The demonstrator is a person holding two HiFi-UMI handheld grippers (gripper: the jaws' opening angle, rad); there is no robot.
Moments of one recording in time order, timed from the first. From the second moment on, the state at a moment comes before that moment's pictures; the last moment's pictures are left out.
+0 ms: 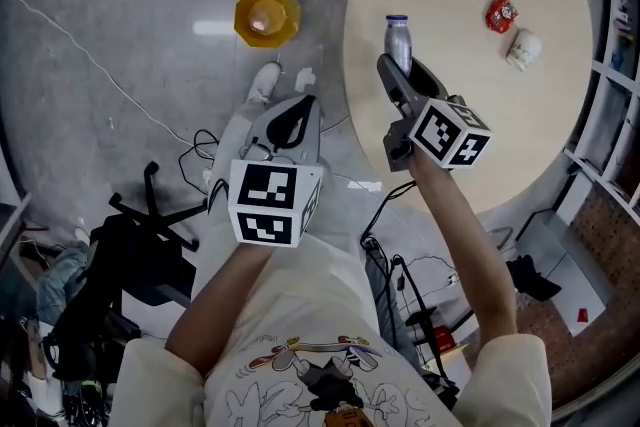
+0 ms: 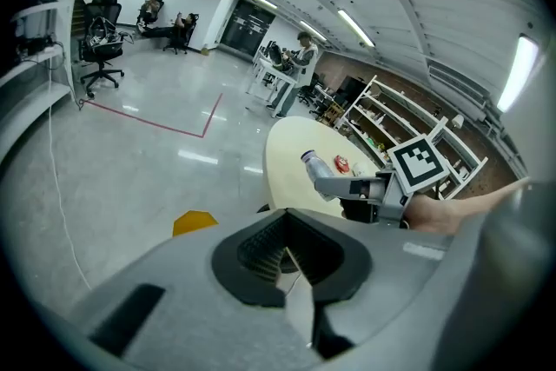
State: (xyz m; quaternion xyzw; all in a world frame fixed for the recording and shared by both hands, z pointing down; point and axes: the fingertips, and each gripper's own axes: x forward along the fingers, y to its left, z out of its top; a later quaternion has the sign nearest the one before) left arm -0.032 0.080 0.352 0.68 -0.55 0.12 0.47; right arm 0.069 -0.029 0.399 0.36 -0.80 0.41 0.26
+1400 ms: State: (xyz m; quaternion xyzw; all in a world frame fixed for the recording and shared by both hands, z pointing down) left arm -0.144 0.064 0.617 0.53 -0.64 0.06 0.55; right arm -0.086 0.013 0.615 0.34 -0.76 0.46 0.31
